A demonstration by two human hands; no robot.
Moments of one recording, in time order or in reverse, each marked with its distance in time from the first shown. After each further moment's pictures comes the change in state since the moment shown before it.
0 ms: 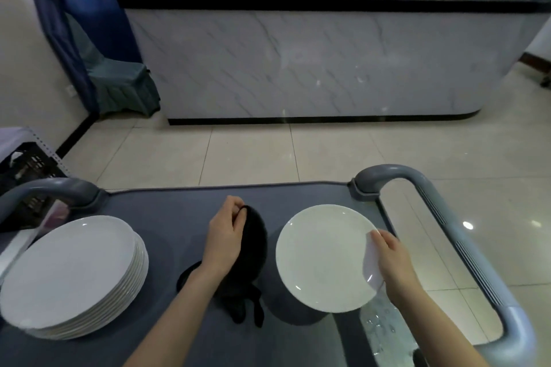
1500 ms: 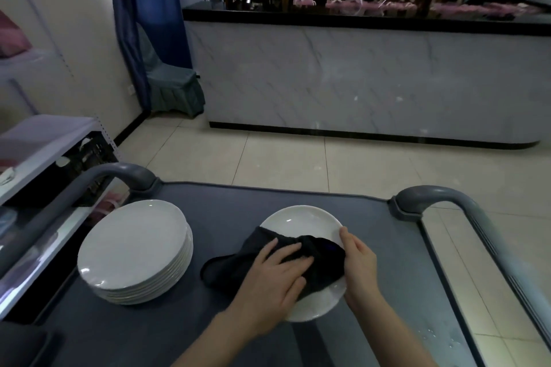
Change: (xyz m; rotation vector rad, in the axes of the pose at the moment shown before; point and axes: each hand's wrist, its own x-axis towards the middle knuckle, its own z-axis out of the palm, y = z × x) left_hand -0.083 0.011 -0.033 0.460 -0.345 0.483; right_hand -0.063 -0.036 0.117 0.300 -0.152 0.042
